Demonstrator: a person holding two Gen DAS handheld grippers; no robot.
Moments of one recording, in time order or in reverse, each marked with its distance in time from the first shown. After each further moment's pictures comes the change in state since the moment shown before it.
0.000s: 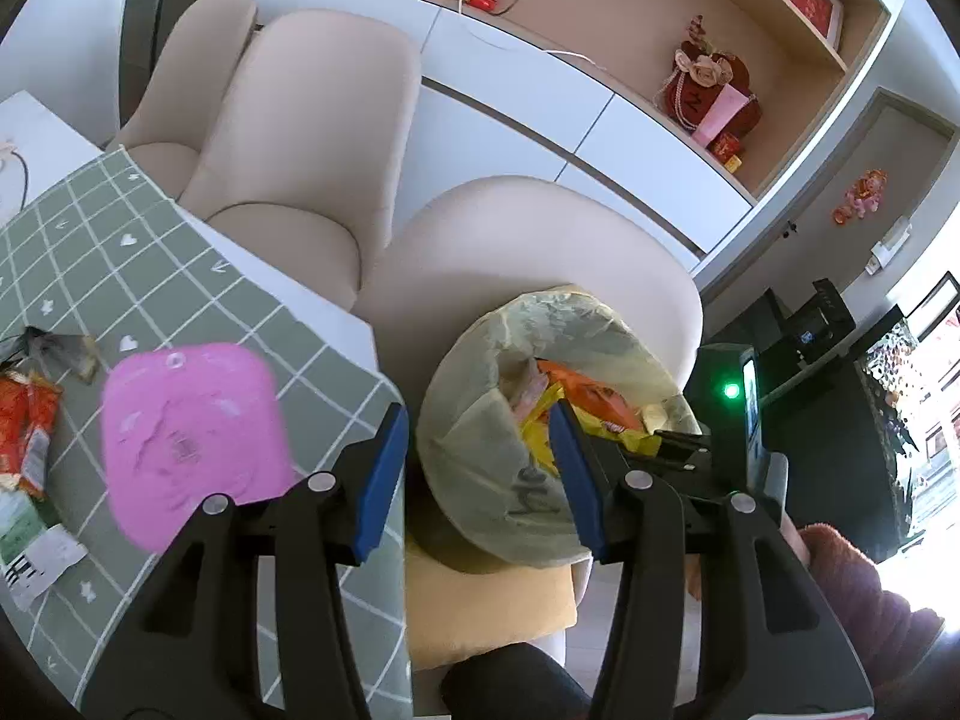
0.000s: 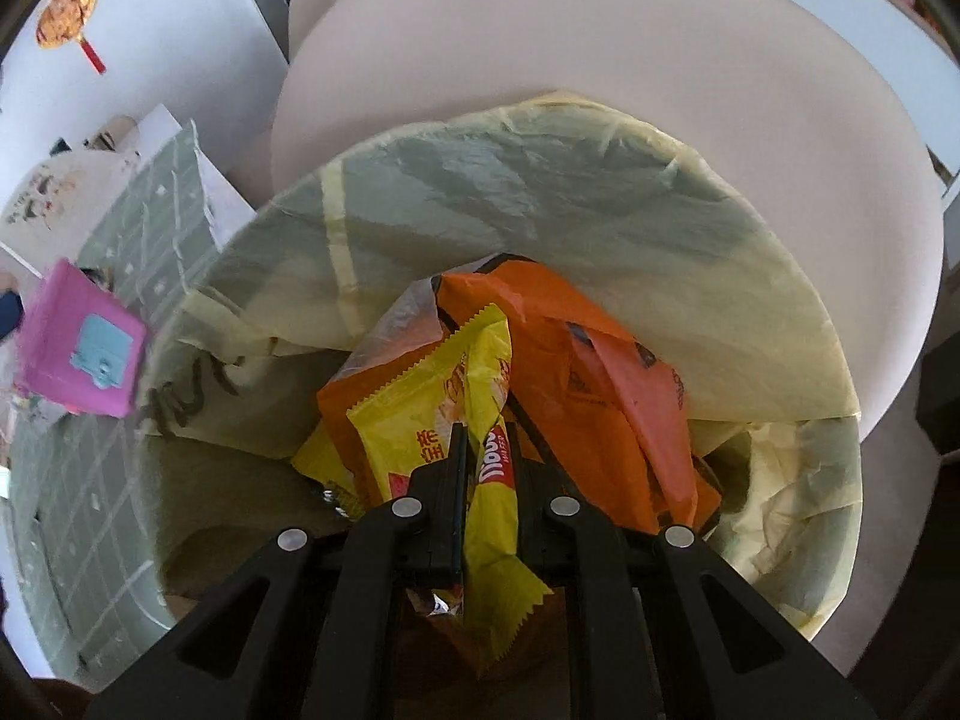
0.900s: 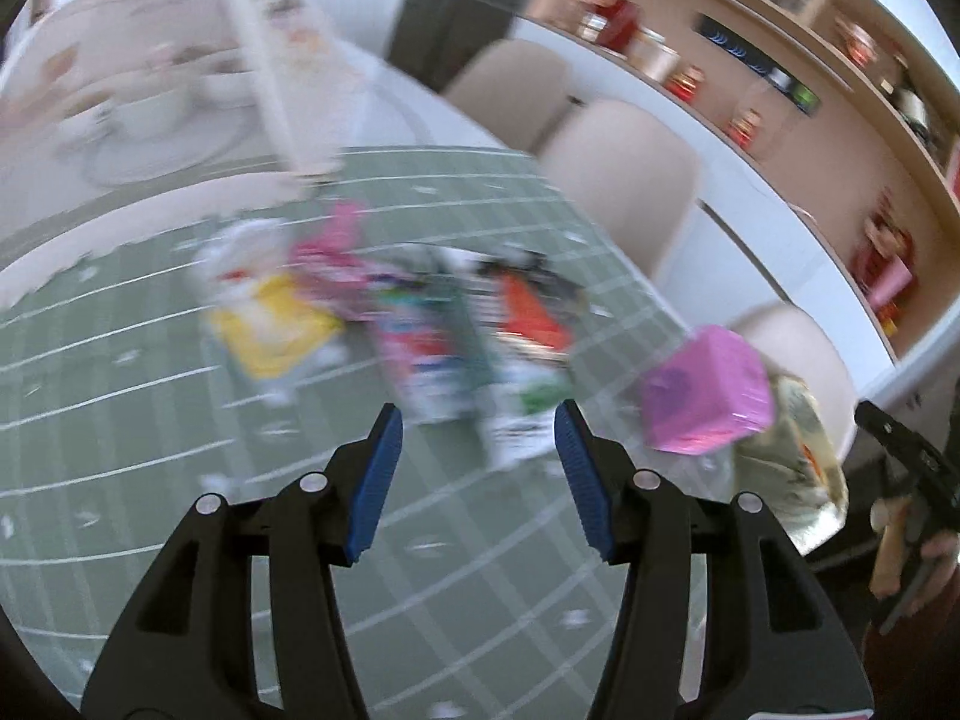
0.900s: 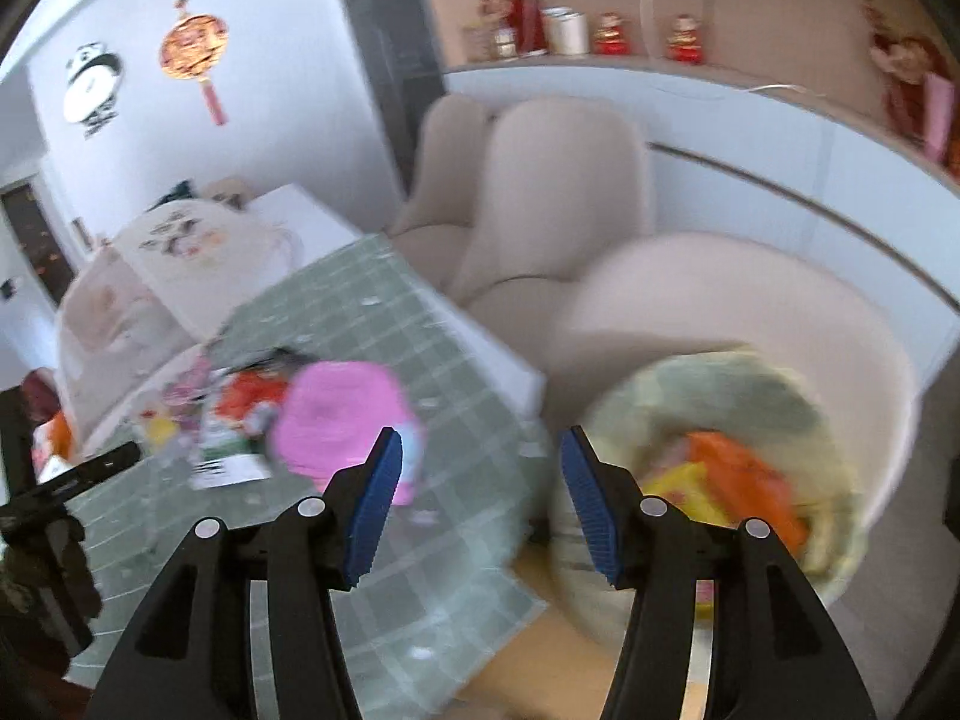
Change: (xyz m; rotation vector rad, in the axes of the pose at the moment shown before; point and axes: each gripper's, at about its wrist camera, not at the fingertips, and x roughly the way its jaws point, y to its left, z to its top) left arm -0.189 0.220 -0.123 -0.381 -0.200 0.381; right arm -0.118 0.167 -0.007 -0.161 -0.284 0.177
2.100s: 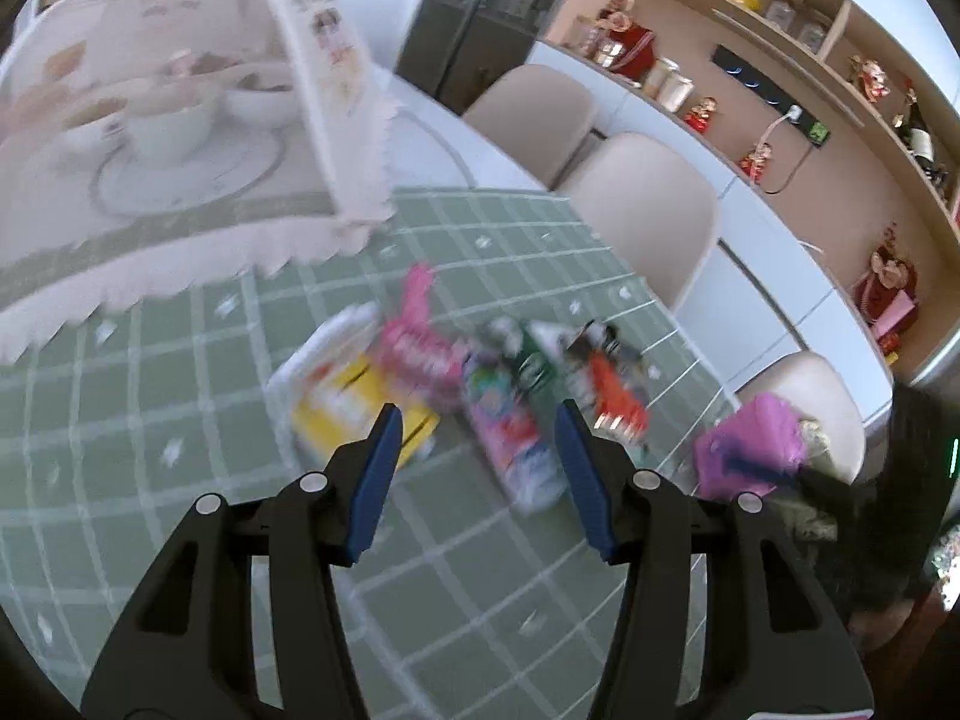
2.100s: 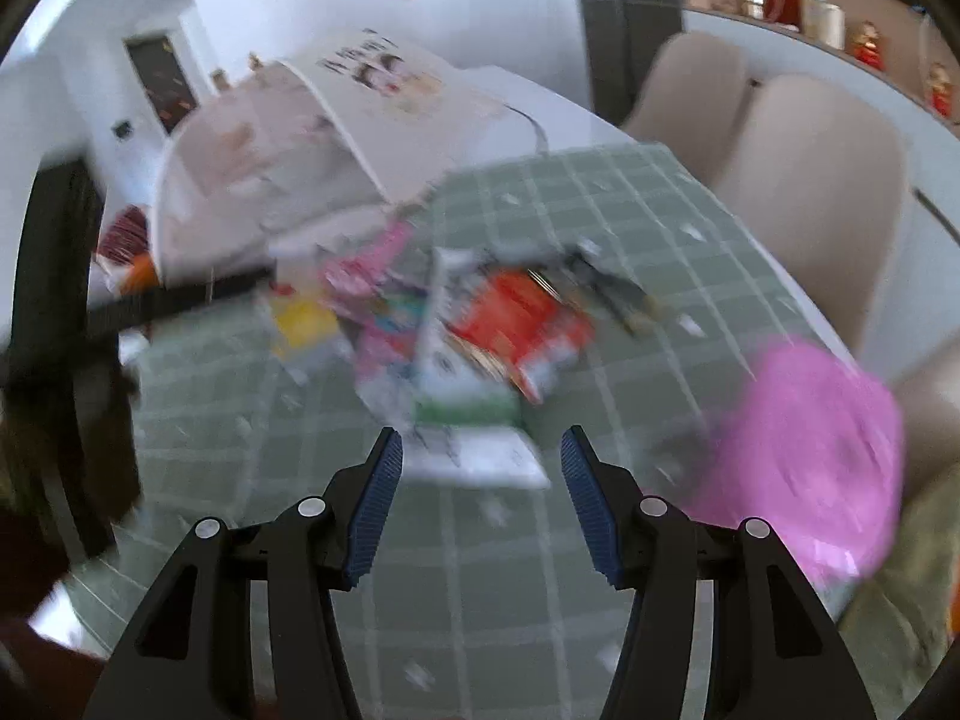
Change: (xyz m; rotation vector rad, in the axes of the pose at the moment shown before) left arm 0.010 0.054 0.033 0.000 -0.040 -0.014; right arm 0.137 0.196 -0.008 -0.316 0.164 0.248
